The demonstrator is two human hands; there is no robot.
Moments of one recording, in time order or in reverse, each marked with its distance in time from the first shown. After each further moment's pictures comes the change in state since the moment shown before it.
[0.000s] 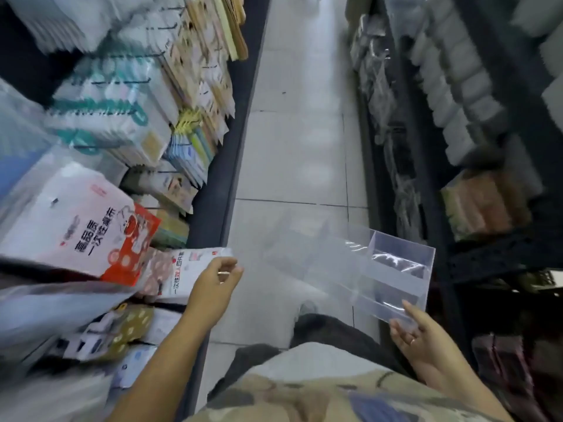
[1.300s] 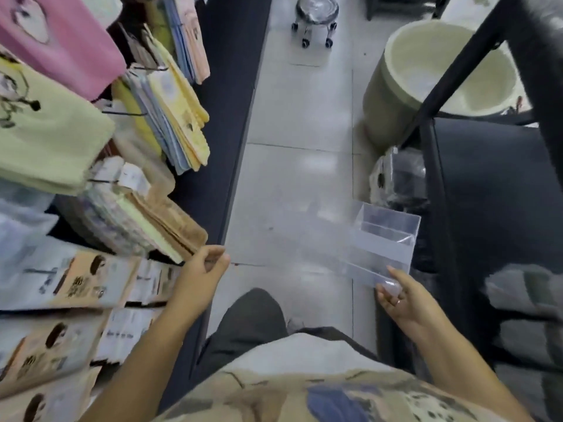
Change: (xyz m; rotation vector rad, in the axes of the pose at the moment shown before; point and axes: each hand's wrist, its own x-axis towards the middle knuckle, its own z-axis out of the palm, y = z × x) left_hand 1.152 0.575 0.068 -0.003 -0.001 -0.023; right_hand 0.667 -0.876 0.765 -0.048 0.002 -0.024
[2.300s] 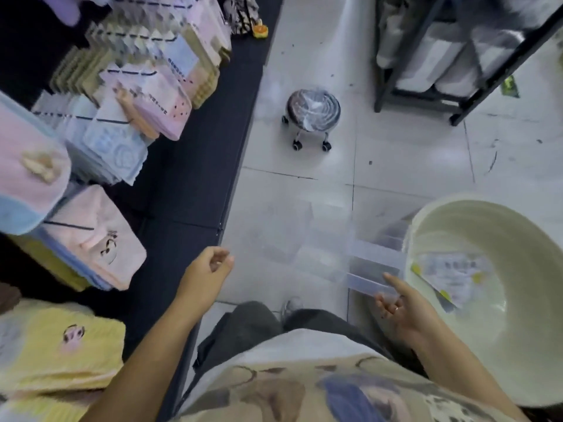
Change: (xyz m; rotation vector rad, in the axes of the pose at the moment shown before) left_hand 0.871 0.454 0.095 0.056 0.011 -0.036; right_hand 0.511 -0.677 0.516 -0.111 0.009 0.017
